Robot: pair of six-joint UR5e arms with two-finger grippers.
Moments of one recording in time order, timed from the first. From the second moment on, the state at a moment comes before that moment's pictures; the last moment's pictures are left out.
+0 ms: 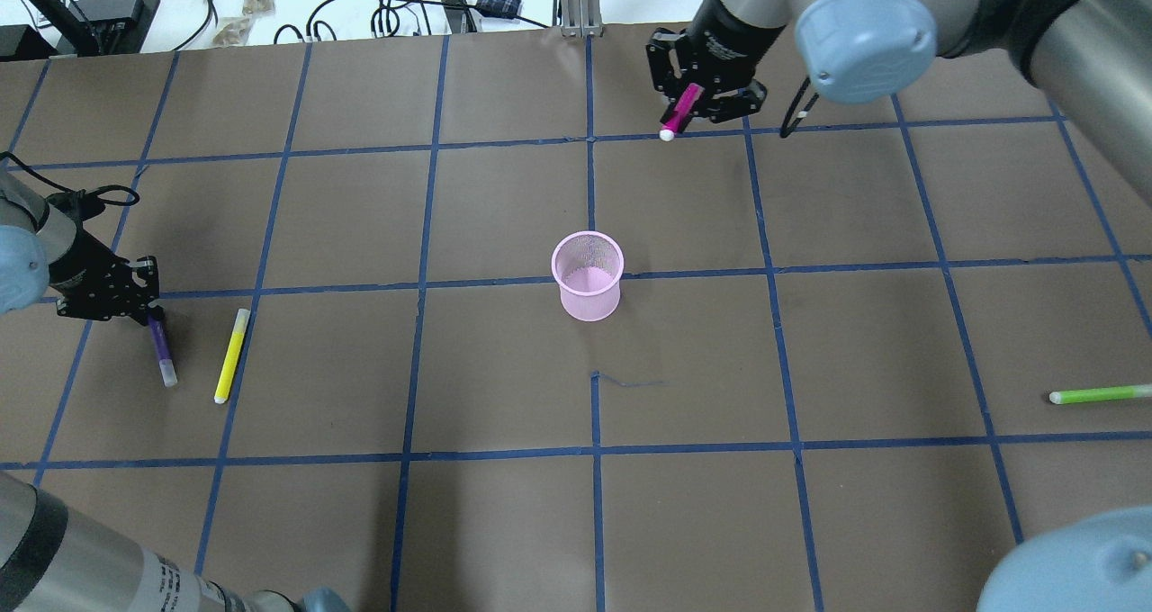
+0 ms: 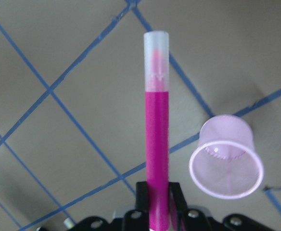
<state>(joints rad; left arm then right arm) -0.91 -2.04 -1.81 -0.97 1.60 0.20 1.77 -1.20 1.40 -1.90 -1.11 0.92</state>
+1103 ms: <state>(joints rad) -1.09 -1.84 -1.64 -1.08 1.71 0.18 1.79 -1.24 1.72 -2.00 -0.79 1.26</state>
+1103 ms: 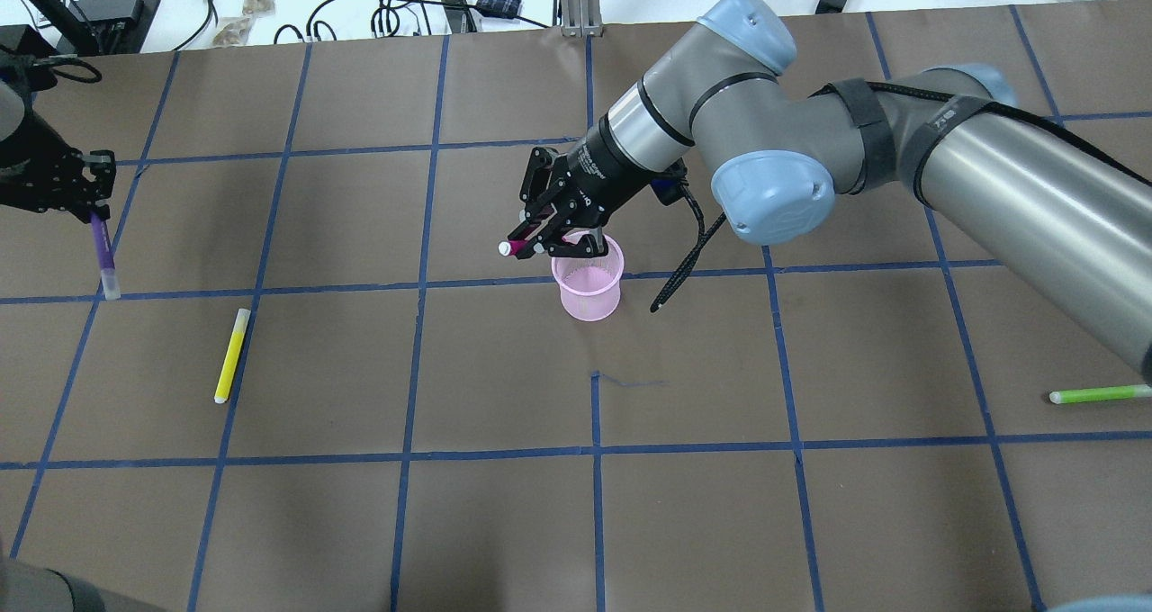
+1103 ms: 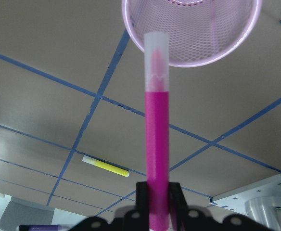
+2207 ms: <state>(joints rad) -1.43 -1.83 -1.67 -0.82 1.70 -0.07 1.74 -1.23 1.78 -2.06 -0.79 1.23</state>
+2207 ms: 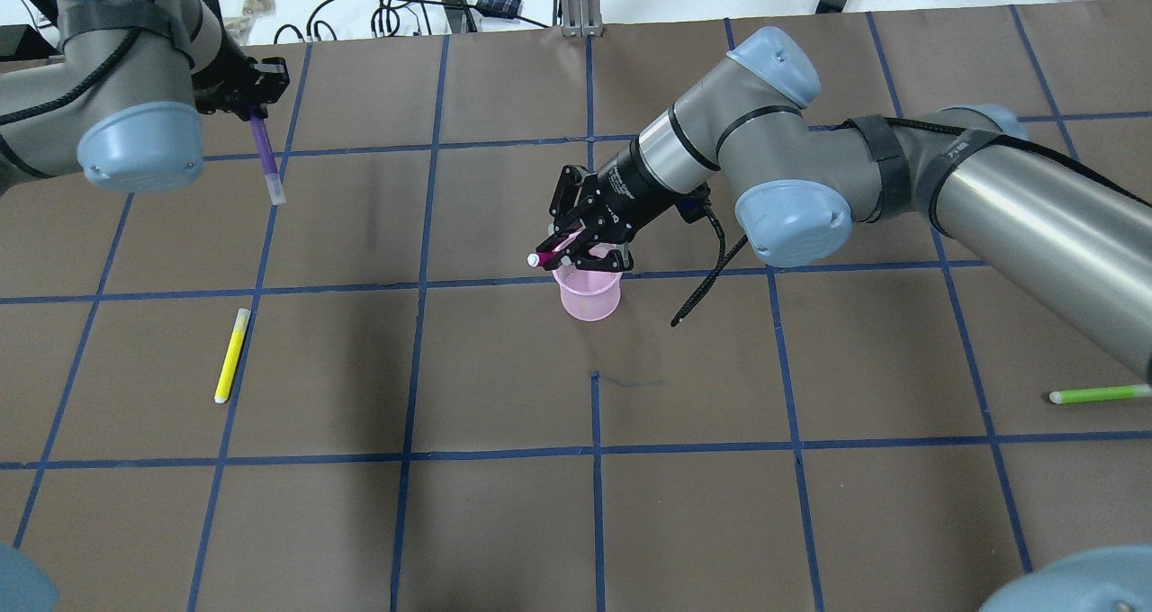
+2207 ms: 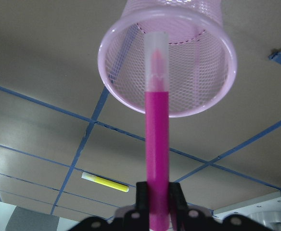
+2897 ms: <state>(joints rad) -1.51 -1.82 -1.70 -0.72 1.70 -0.12 1.72 -1.23 1.78 -2.10 -0.81 1.22</state>
